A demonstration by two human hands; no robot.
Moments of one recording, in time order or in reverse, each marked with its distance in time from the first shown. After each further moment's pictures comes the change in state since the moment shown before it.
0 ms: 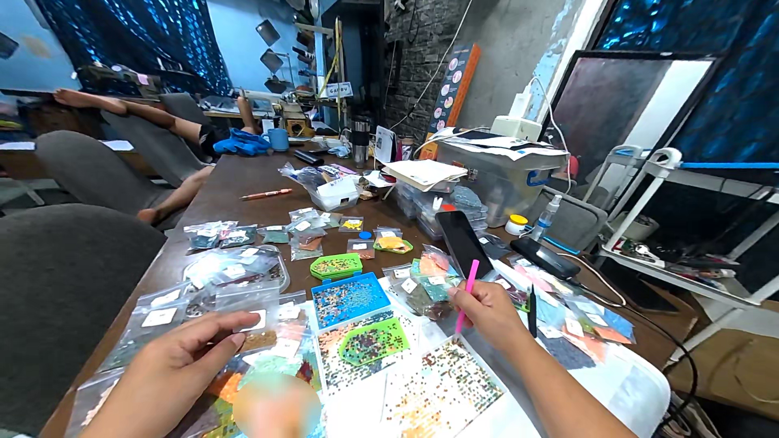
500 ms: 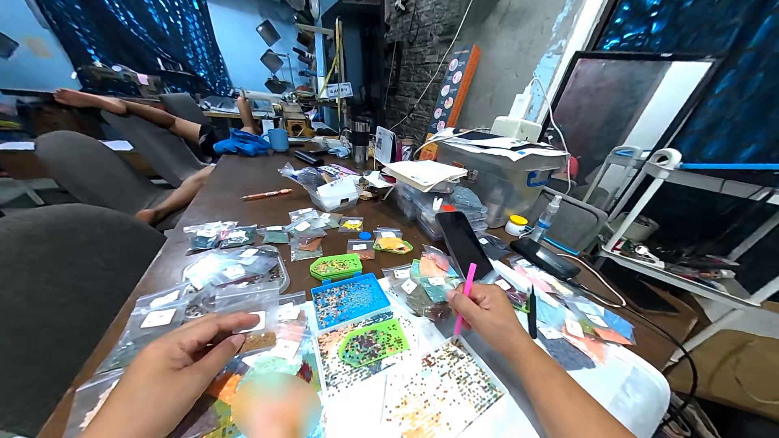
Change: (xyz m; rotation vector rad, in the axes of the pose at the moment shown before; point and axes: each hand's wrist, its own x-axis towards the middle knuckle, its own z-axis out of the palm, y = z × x) left_hand 0.000 0.000 0.000 0.010 -0.011 0.001; right_hand 0.001 0.006 0.000 -0.014 -0.026 -0.040
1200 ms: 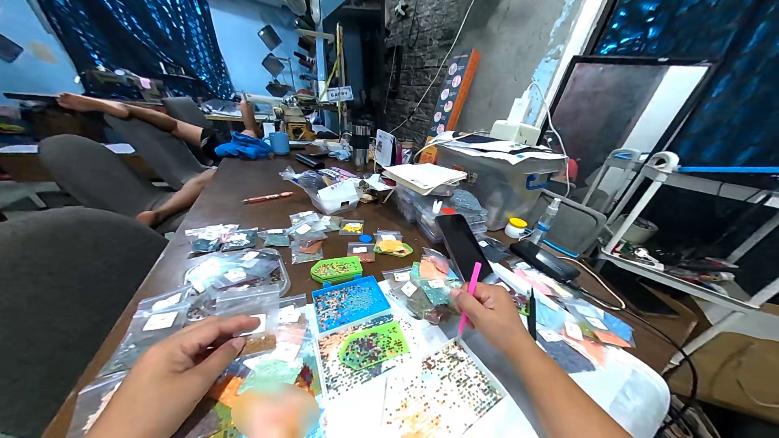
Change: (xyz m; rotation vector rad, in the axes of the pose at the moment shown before) left_hand 0.000 0.000 -0.001 0.008 0.002 -0.005; right_hand 0.001 -0.001 -0.003 -0.030 0.061 0.039
